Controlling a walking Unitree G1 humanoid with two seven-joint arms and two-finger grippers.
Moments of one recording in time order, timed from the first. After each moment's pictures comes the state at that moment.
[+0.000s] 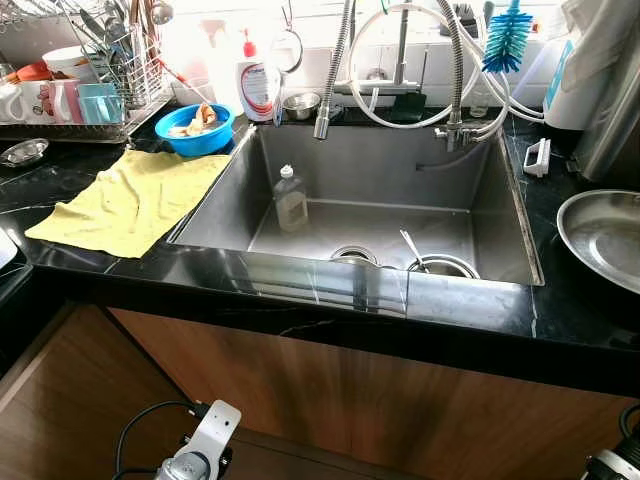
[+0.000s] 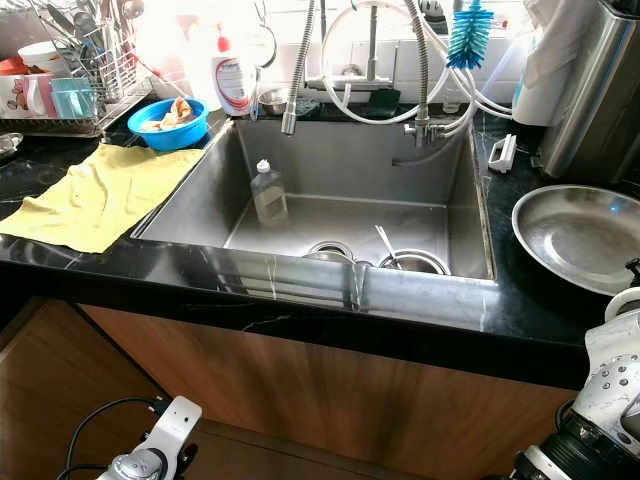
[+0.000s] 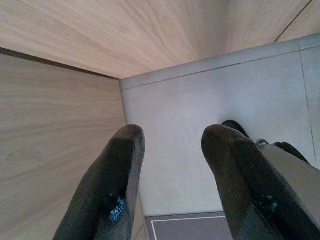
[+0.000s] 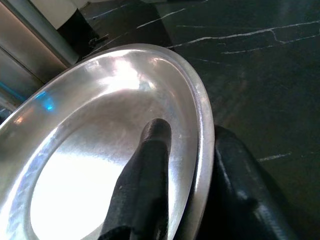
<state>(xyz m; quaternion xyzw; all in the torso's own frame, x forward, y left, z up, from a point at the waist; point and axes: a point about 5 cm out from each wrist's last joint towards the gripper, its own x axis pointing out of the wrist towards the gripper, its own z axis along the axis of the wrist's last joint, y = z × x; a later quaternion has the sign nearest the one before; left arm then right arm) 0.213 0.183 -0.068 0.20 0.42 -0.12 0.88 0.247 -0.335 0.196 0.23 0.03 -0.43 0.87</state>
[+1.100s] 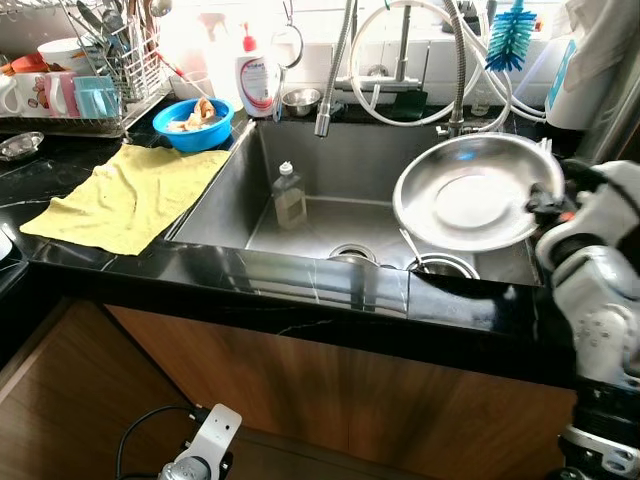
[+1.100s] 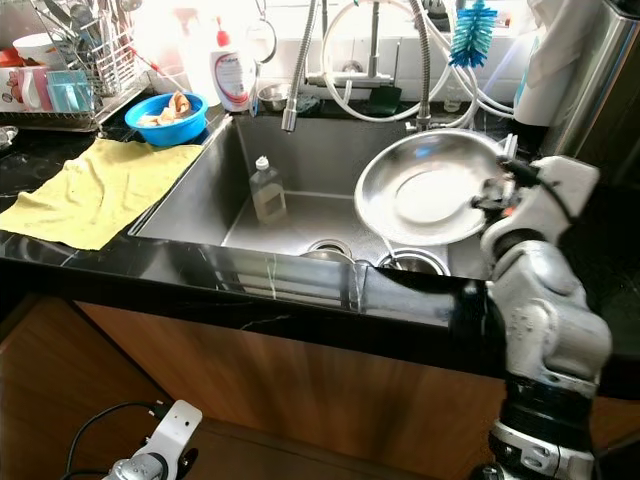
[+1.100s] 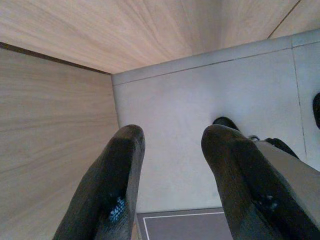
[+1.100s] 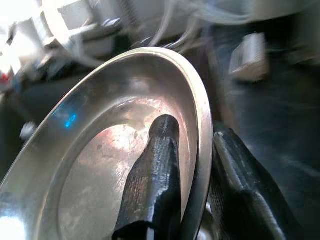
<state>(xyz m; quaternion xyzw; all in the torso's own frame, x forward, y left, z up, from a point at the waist) 0.210 0.181 -0.070 0.19 0.43 -0.12 0.88 0.333 -0.229 0.209 0.06 0.05 -0.03 1.00</state>
